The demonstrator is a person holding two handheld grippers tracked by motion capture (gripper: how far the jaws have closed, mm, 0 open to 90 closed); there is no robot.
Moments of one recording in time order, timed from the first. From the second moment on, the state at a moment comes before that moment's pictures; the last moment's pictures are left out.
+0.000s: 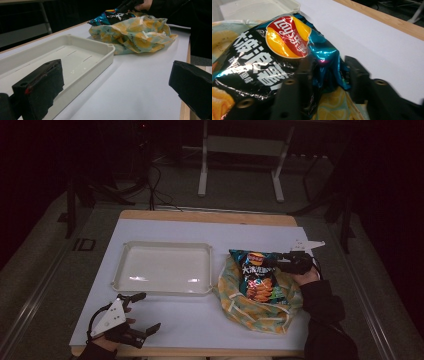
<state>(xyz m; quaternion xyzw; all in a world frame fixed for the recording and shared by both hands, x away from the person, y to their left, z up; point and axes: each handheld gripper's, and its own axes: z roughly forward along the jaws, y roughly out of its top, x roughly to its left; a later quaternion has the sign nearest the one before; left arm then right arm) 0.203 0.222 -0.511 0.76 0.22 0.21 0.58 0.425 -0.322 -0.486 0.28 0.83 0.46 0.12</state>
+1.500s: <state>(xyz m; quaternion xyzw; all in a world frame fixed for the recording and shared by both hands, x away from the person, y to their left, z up) 0.206 0.221 -0.511 0.75 0.23 0.21 0.58 0.398 -0.327 -0.389 0.23 0.81 0.51 0.15</state>
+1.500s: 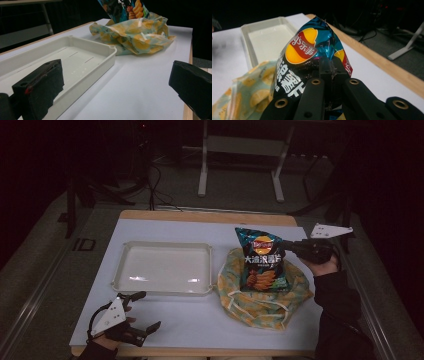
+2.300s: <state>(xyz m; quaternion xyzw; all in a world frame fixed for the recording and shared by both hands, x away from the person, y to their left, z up) 0.207 0.221 -0.511 0.75 0.23 0.21 0.58 0.395 -0.305 -0.313 0.20 0.78 0.55 0.20</state>
